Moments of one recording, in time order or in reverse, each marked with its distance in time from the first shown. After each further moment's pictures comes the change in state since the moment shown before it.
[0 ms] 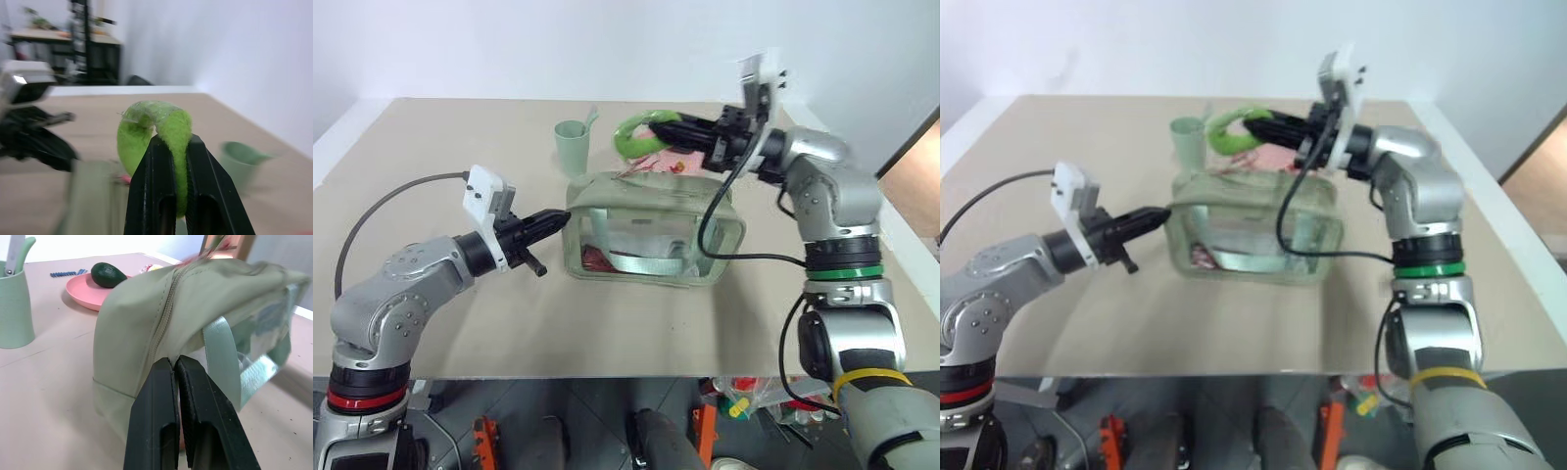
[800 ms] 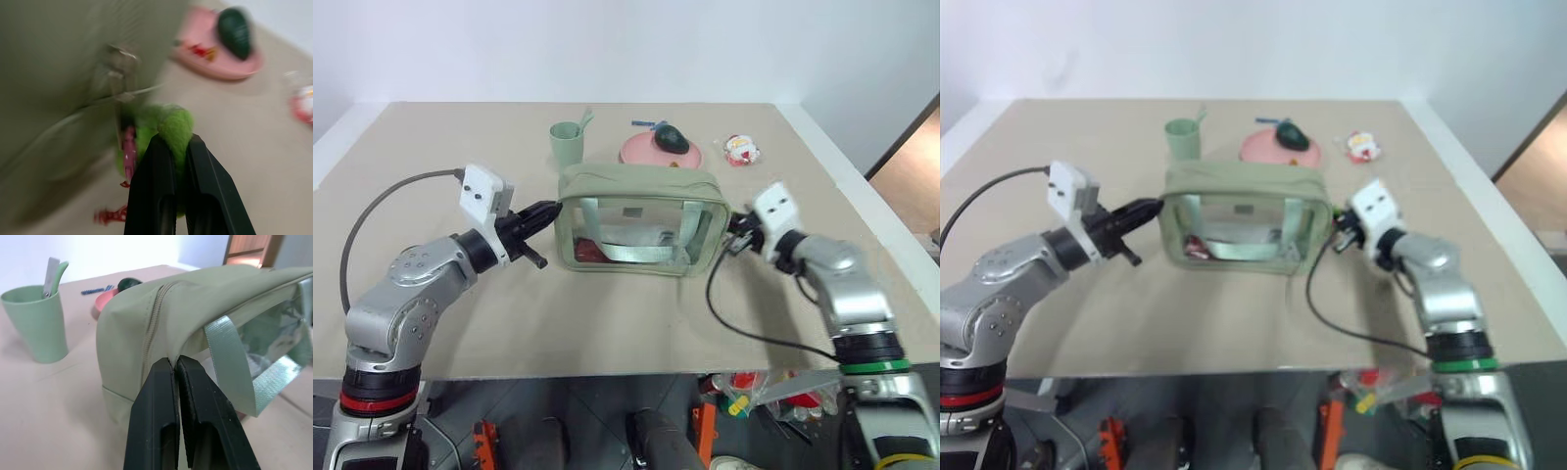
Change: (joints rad) left arm 0.016 -0.047 -0.030 0.027 0.144 -0.119 0.031; right arm 0.527 -0.043 0.092 -0.184 -0.337 -0.062 -0.455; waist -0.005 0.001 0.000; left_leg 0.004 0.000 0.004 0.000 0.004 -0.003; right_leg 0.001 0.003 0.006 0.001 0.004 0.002
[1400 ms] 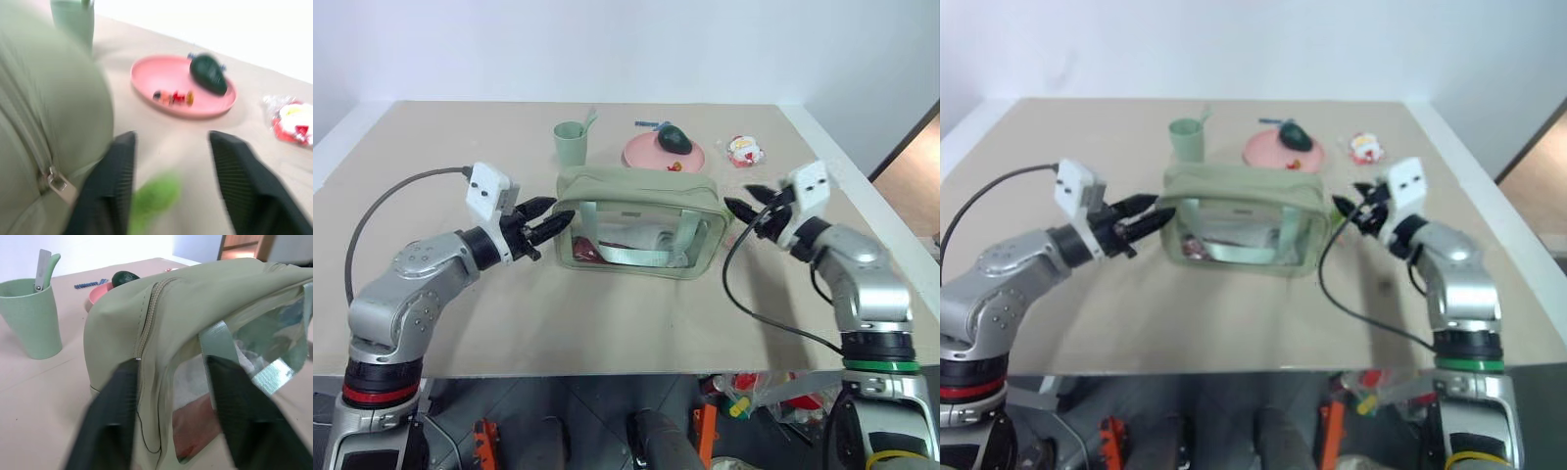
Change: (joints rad) left arm -0.046 0.029 0.014 0.014 -0.033 0.060 -0.064; right arm -0.027 -0.025 -0.233 -0.075 0.242 0.111 0.059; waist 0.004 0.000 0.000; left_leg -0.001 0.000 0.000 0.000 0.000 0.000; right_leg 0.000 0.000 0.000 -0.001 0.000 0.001
